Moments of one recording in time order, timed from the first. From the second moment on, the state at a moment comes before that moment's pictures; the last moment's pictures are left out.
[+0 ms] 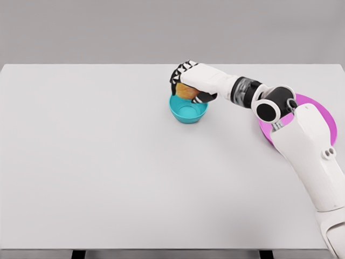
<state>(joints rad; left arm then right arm) 0.00 0.00 -0.24 -0.03 0.37 -0.10 0.15 -0.67 -0.28 0.47 -1.39 0.69 -0.30 0.61</state>
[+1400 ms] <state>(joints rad) -0.02 0.00 -0.24 -0.03 0.37 -0.10 0.15 -0.60 -0.66 0.44 -1.69 0.32 -0.39 0.61</state>
